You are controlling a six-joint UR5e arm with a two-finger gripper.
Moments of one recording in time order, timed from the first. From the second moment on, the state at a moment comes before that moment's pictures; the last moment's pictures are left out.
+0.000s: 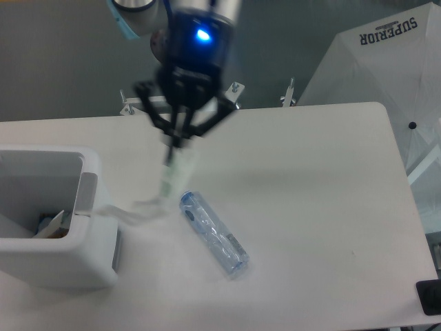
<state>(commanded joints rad) 2.30 -1.58 -1.49 -0.77 1.02 0.31</state>
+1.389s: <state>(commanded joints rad) 2.06 -1.71 -1.63 -0.77 1.02 0.38</state>
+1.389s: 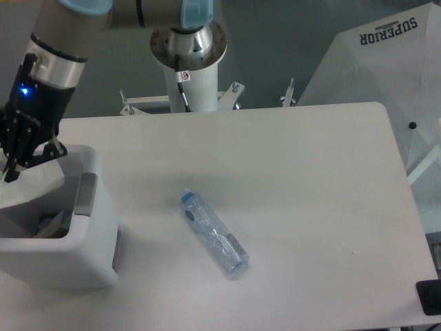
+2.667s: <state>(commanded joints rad) 2.49 -1.80 -1.59 -0.78 1.13 -0.06</state>
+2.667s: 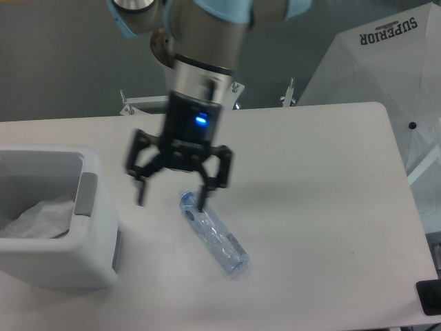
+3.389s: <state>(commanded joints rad) 2.48 -2.03 -1.60 -0.78 1.36 -0.06</state>
